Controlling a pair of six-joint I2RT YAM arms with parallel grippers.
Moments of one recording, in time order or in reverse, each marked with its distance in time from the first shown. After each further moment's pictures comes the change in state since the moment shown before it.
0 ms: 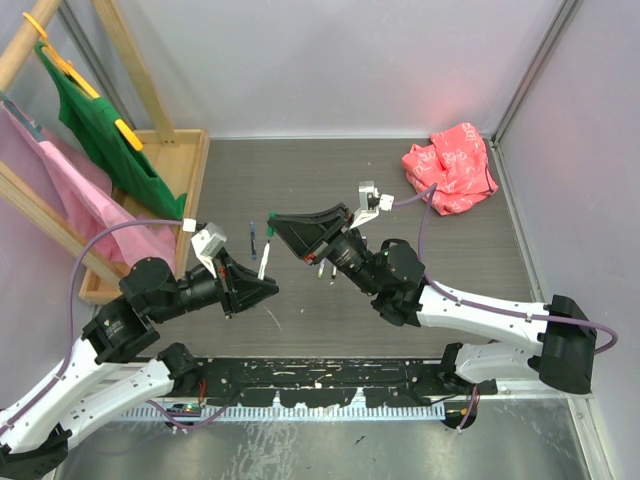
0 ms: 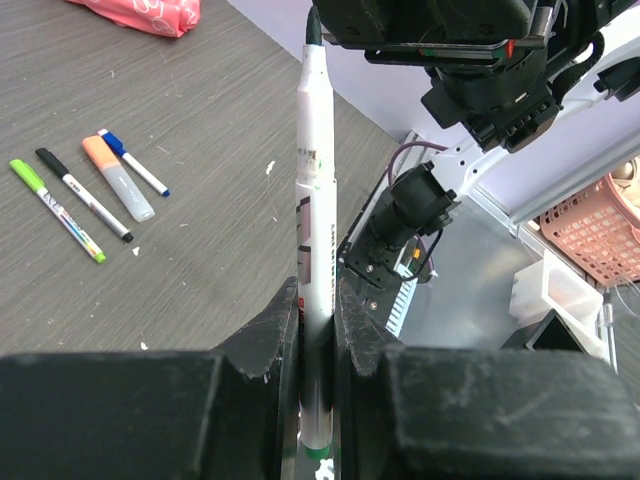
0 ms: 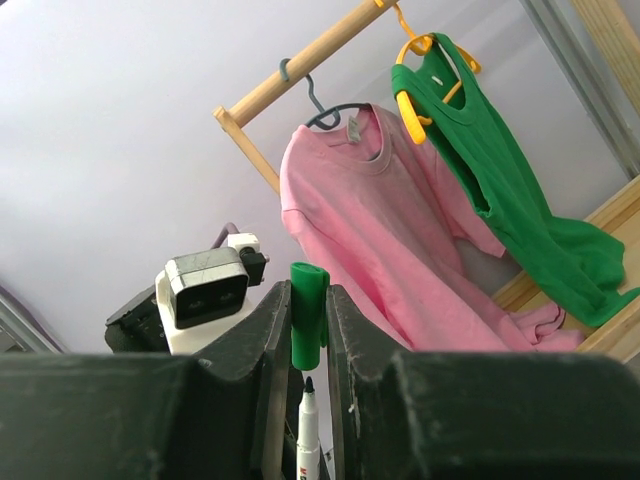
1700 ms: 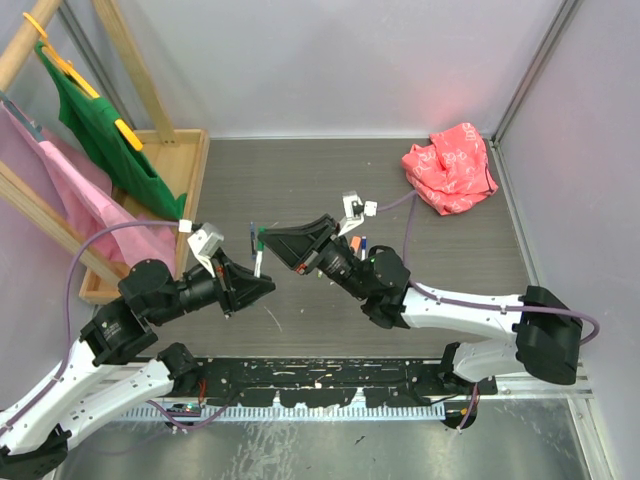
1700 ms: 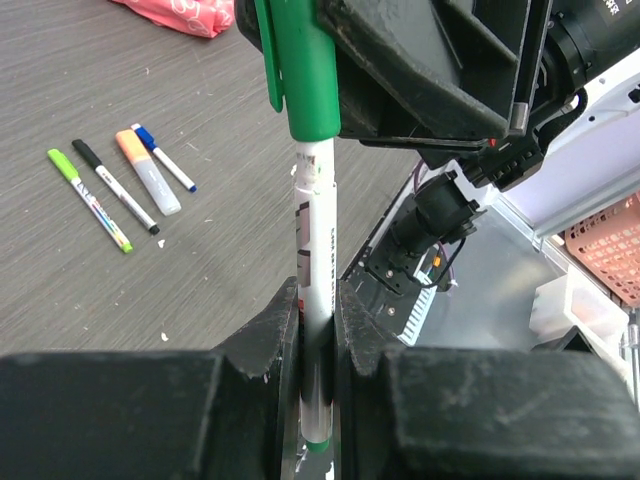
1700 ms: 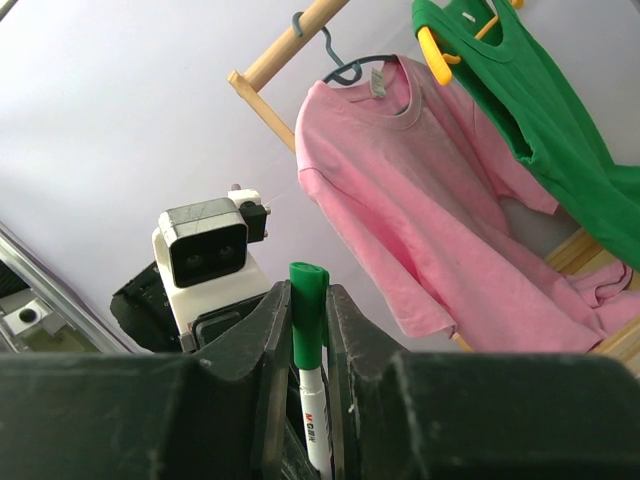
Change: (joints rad) left arm 0.000 -0.013 0.000 -0.030 -0.072 0.004; right arm 0.014 0.089 -0.059 0.133 -0.058 0.127
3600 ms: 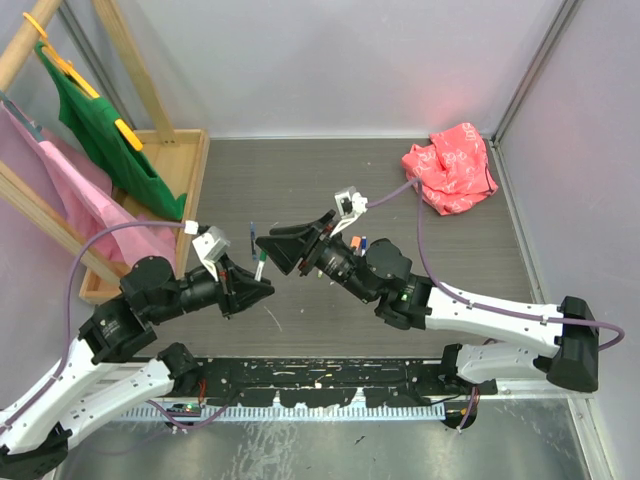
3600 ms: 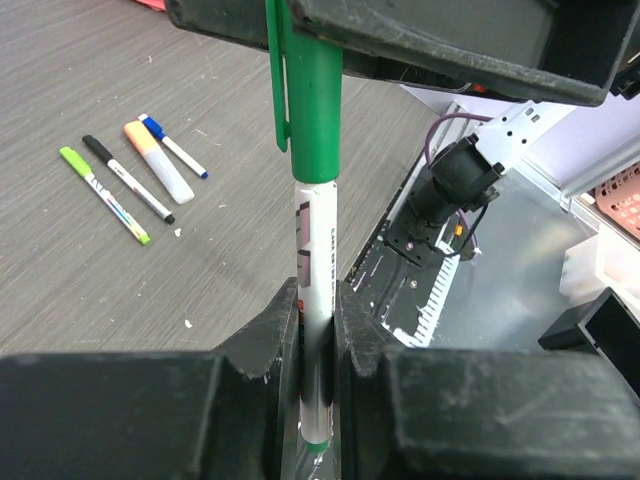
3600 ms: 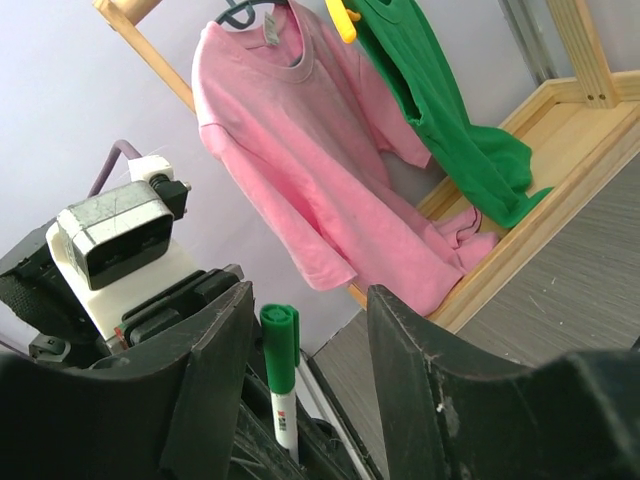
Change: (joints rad) left arm -0.001 0.015 0.029 -0.064 0.041 0.106; right arm 0.070 -0.123 0.155 -0.532 0.166 -0.209
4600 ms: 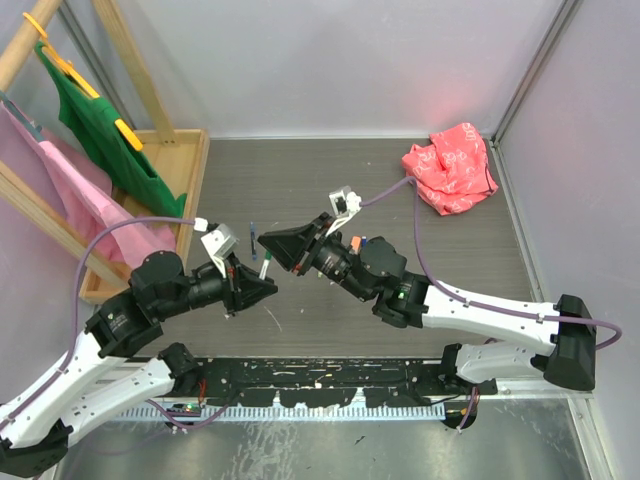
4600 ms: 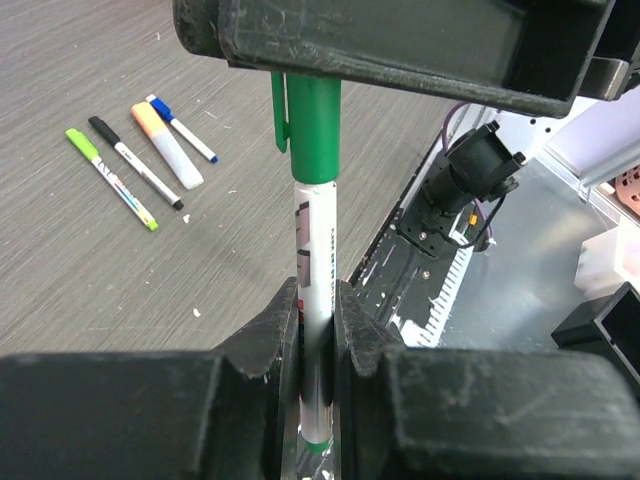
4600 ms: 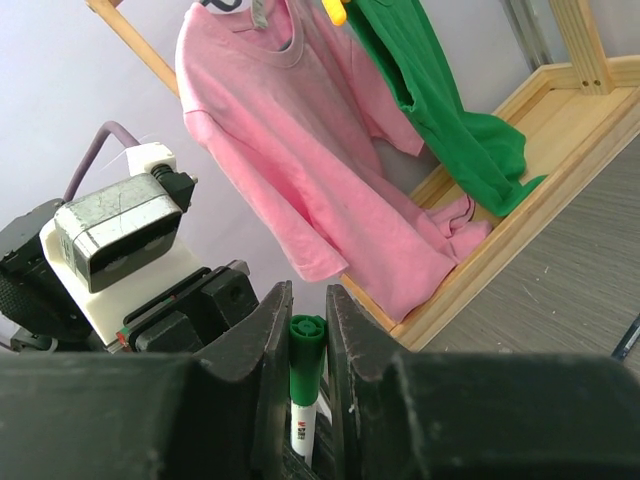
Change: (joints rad) left arm 0.001 0.047 0.002 -0.011 0.000 0.016; right arm -0.002 0.024 0.018 -0.033 -0.012 0.000
